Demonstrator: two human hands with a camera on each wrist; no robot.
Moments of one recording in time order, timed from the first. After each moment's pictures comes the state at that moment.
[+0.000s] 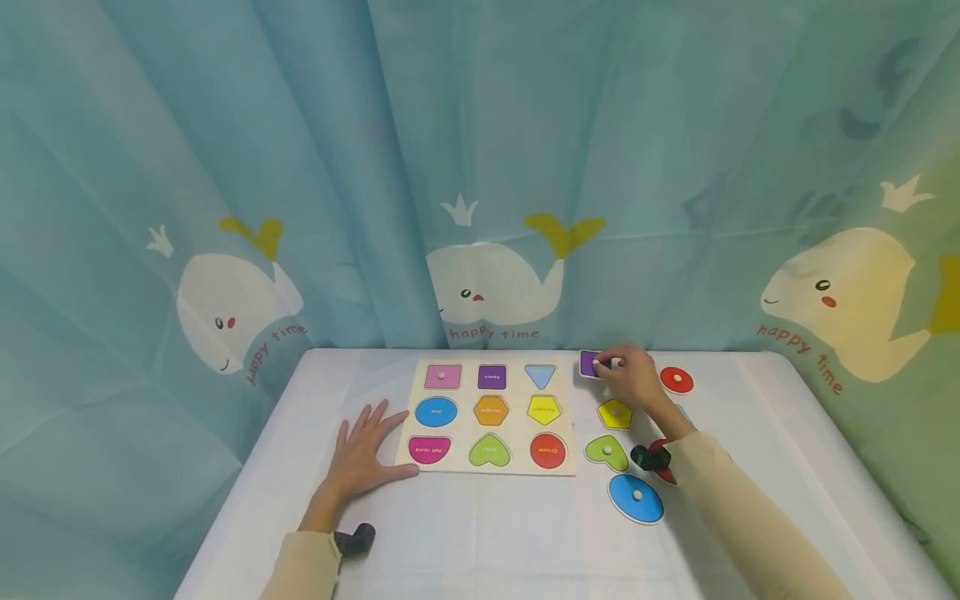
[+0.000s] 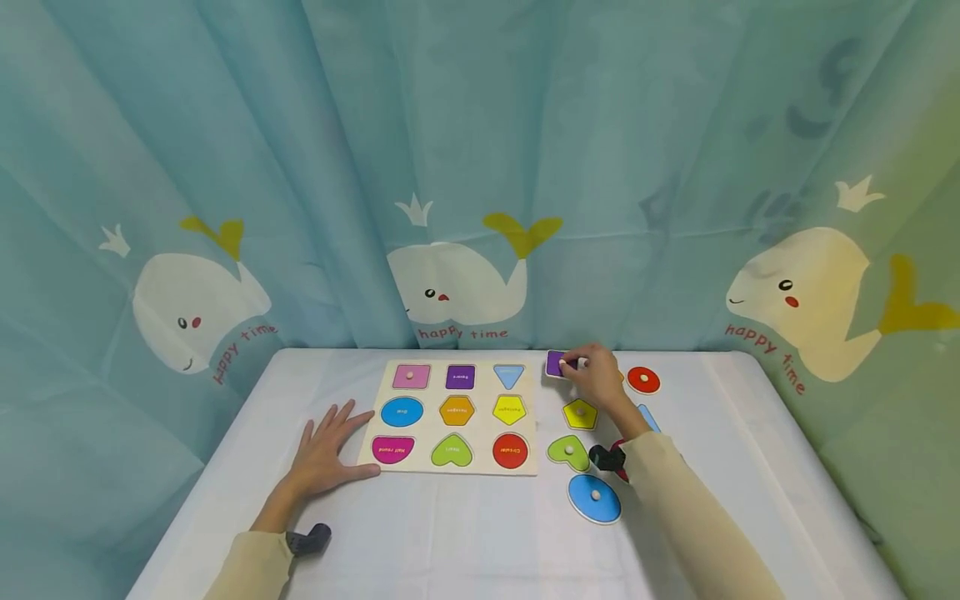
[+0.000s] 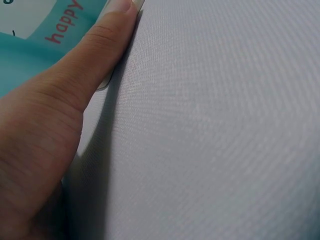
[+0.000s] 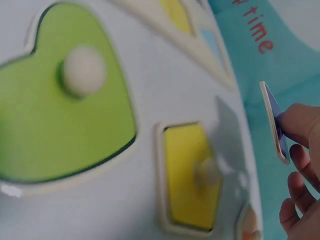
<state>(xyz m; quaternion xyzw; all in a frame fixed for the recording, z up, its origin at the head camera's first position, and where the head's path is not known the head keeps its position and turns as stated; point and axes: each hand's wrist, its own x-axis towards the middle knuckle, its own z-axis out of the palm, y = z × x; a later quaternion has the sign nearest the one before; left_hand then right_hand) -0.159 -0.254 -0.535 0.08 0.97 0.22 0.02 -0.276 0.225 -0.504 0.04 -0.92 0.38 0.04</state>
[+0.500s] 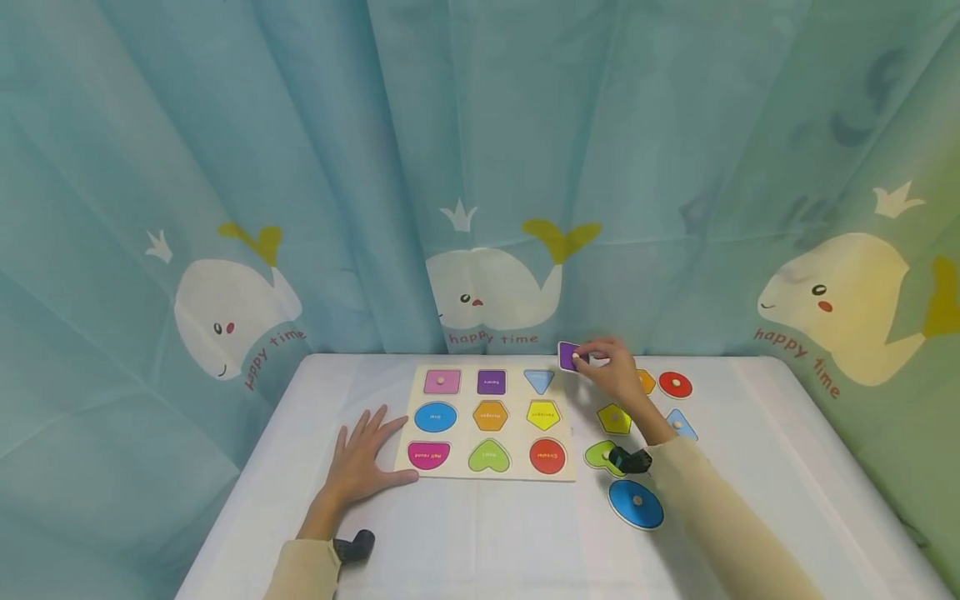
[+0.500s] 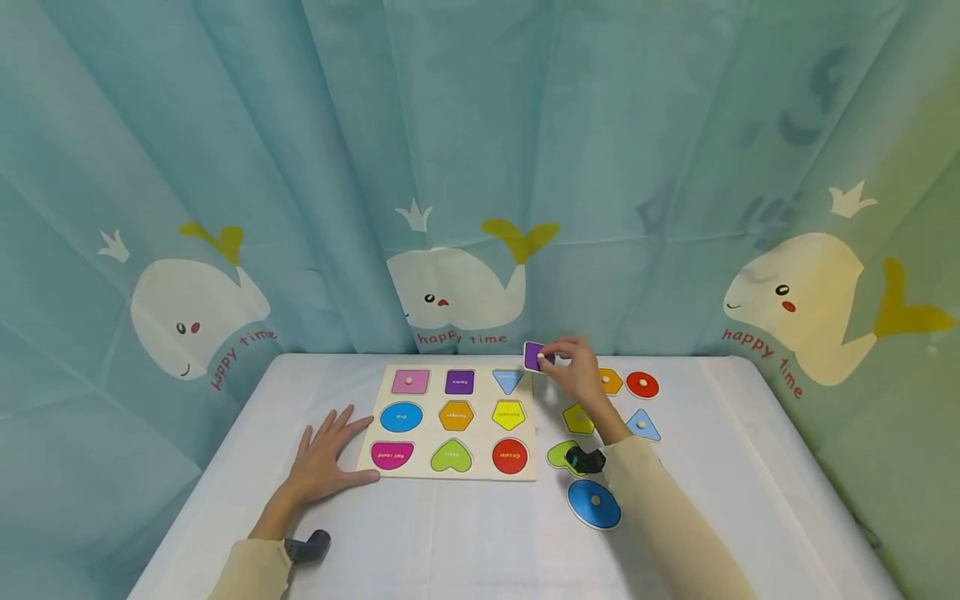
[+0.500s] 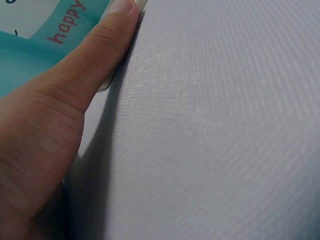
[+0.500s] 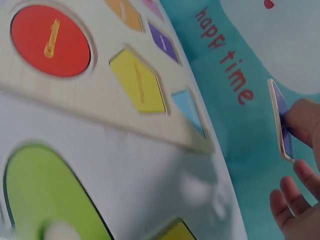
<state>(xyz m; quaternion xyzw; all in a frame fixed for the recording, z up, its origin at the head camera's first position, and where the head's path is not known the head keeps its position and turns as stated) -0.158 -0.254 -0.535 0.08 0.97 0.22 0.01 -0.275 0.191 -0.487 0.06 -0.88 0.47 0.08</state>
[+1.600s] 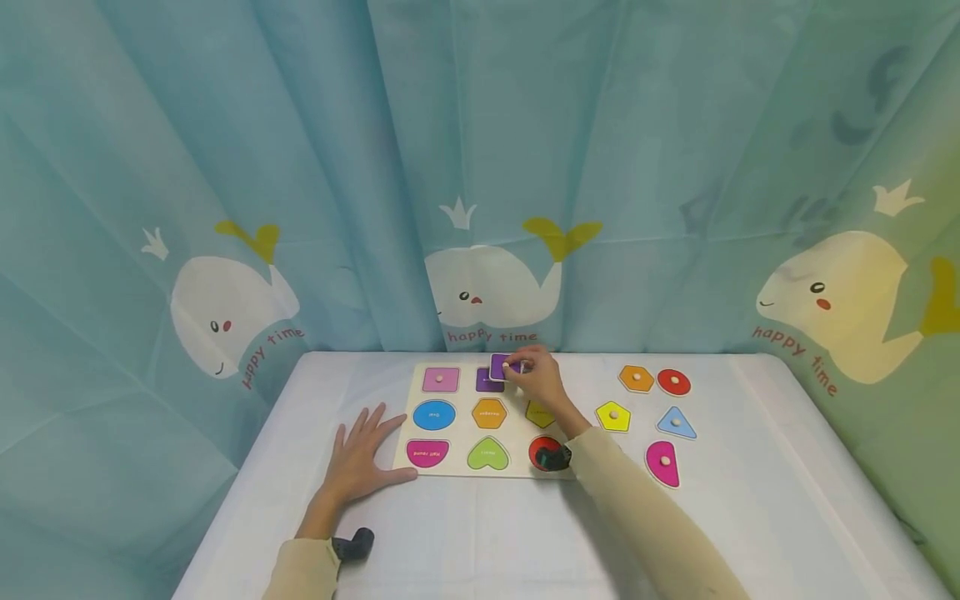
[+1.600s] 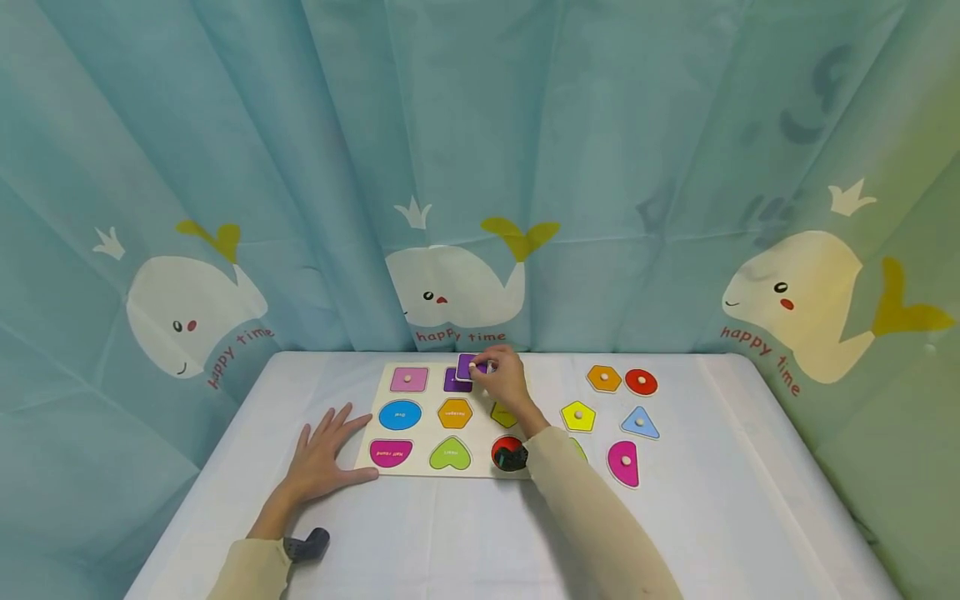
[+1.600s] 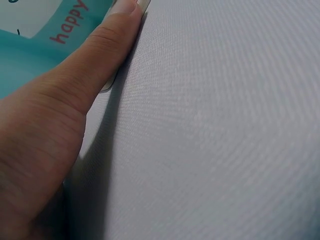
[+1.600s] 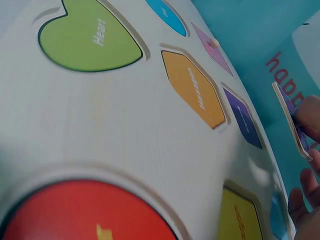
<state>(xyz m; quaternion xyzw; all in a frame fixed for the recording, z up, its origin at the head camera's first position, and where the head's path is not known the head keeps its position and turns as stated) -0.157 -0.254 -0.535 0.08 0.97 0.22 0.00 -0.288 0.079 -0.519 0.09 -0.85 0.52 0.07</state>
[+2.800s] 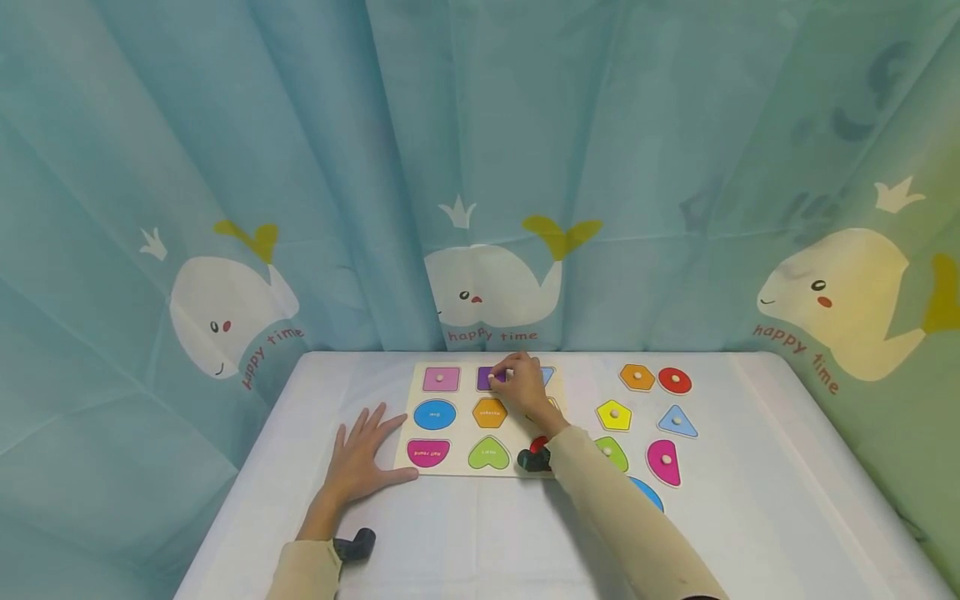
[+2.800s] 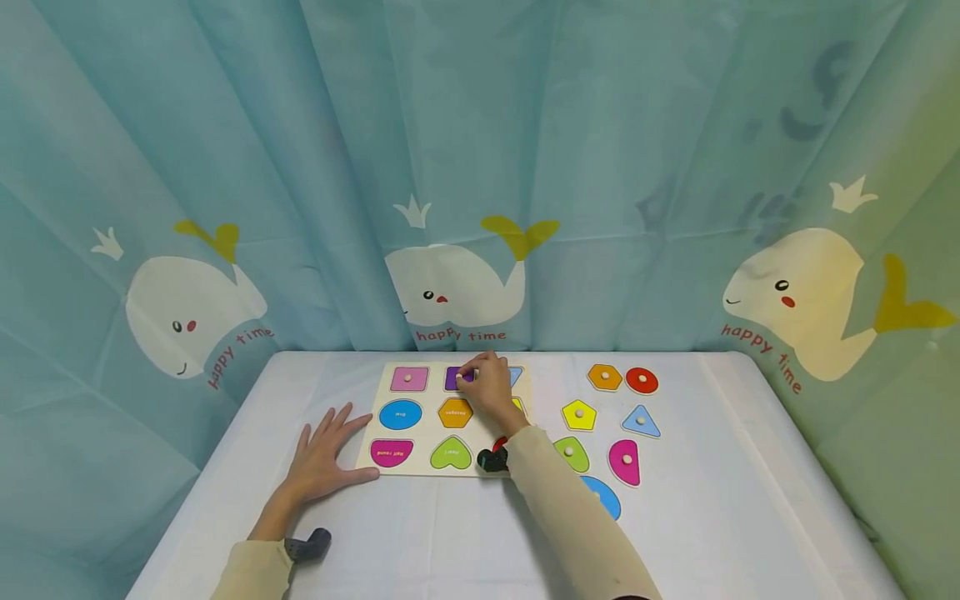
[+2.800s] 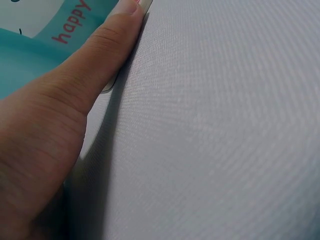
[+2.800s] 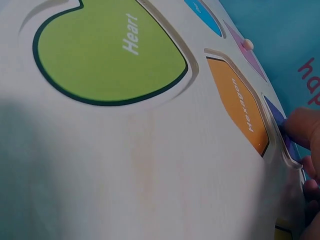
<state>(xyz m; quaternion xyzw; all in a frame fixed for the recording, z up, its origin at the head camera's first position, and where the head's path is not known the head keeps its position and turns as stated) -0.157 -0.254 -0.534 0.08 0.97 0.23 0.01 -0.283 0.045 -0.528 0.08 -0.89 0.45 0.05</state>
